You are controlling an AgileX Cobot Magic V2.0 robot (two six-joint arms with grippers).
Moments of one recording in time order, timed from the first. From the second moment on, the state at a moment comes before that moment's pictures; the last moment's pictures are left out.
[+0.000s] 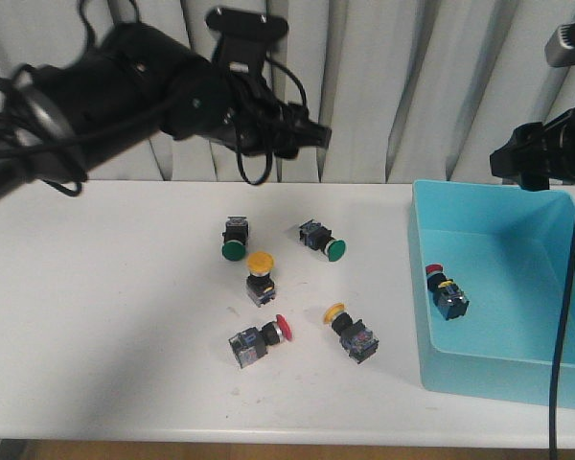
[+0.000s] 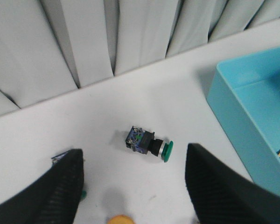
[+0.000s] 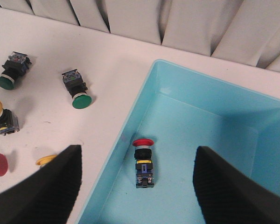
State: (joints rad) left arm -0.59 1.94 -1.82 0.19 0.66 -0.35; right arm 0.02 1.32 -1.23 0.19 0.73 -0.30
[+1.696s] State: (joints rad) left arm -0.51 2.26 -1.82 0.00 0.86 -0.36; right arm 0.02 1.31 -1.23 0.23 0.75 -0.30
